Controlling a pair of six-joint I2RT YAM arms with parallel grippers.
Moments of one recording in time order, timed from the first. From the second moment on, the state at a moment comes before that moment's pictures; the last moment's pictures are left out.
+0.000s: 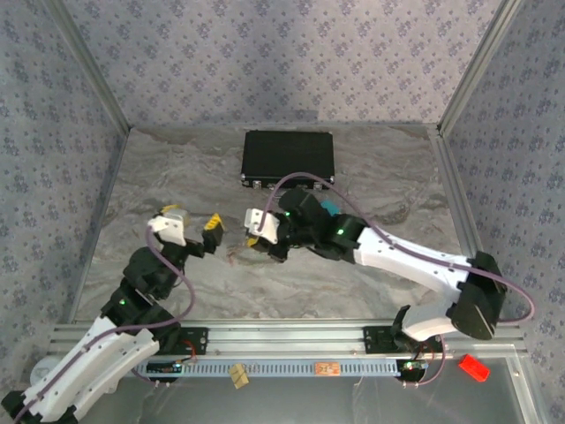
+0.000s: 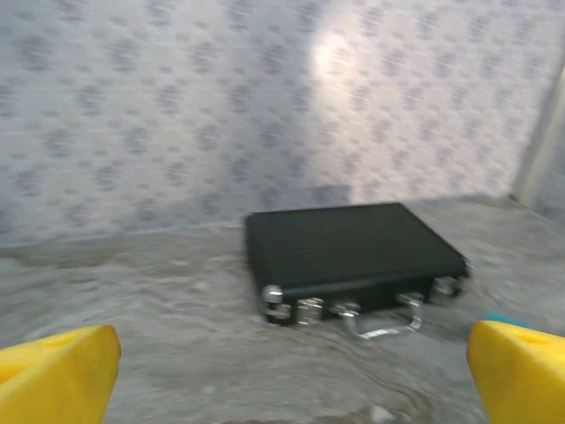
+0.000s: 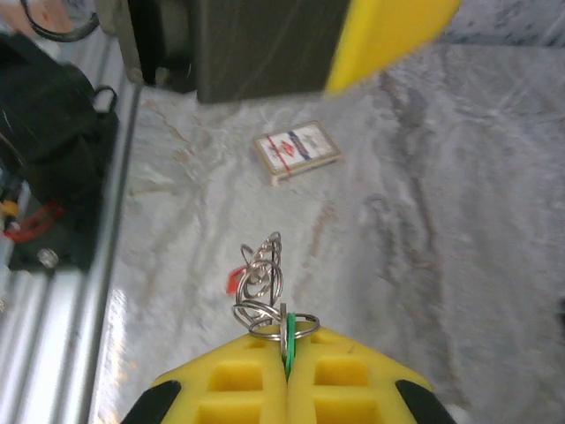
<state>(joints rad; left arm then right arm) -0.69 0.35 0.46 -0.13 -0.43 -0.10 1.02 1.42 1.14 -0.28 -0.31 -0.33</state>
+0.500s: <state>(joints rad) -0.53 0.66 0.55 -0.27 -0.54 -0.21 0.94 1.66 1.12 -0.27 -0.15 -0.24</state>
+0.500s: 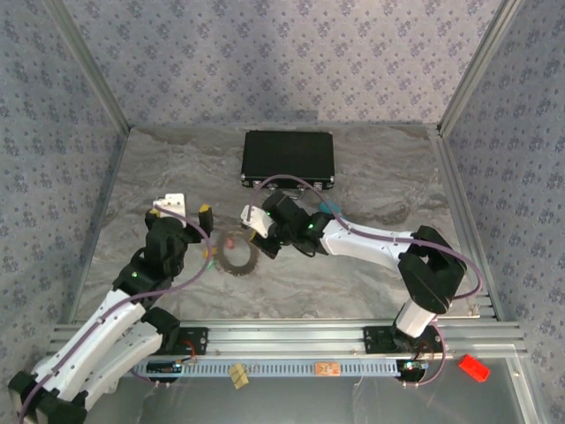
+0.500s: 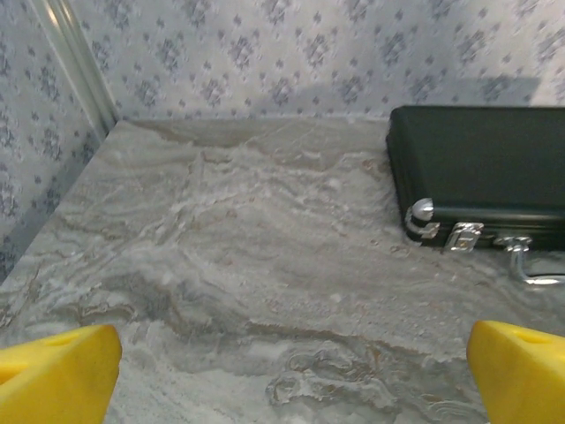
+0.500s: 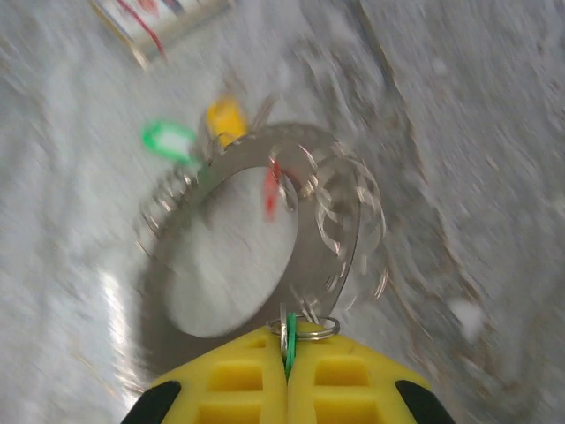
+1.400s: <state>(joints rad) -0.15 0.99 0.24 0.34 -0.44 -0.03 0.36 1.11 0.61 -0.10 0.10 -0.27</state>
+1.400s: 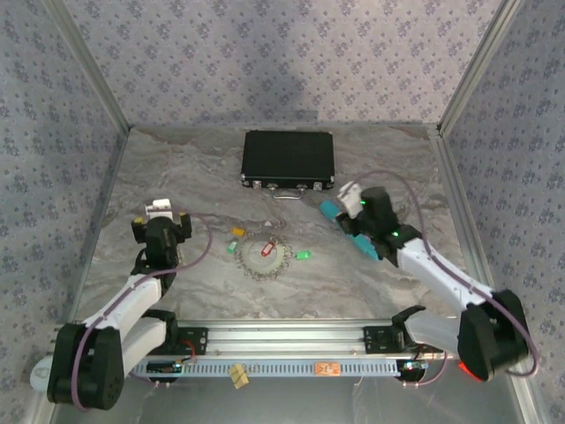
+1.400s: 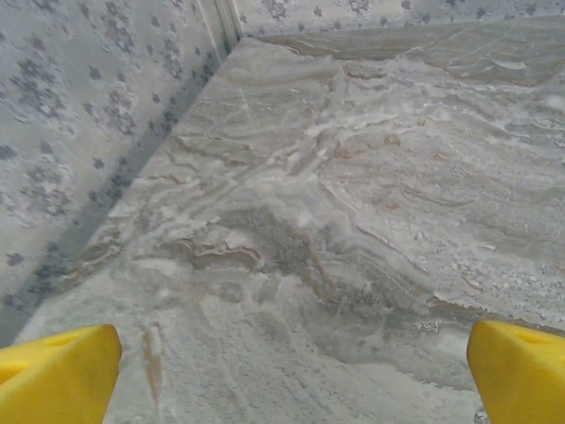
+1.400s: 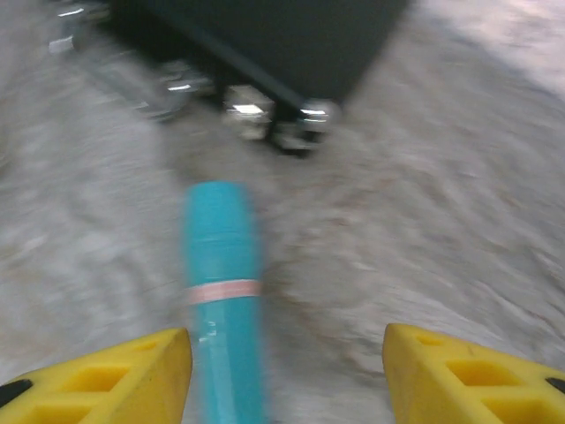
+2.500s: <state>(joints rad) -0.02 1.55 0.39 0.75 -0.22 -0.04 -0.06 1.51 0.38 0.72 -0.08 -0.04</state>
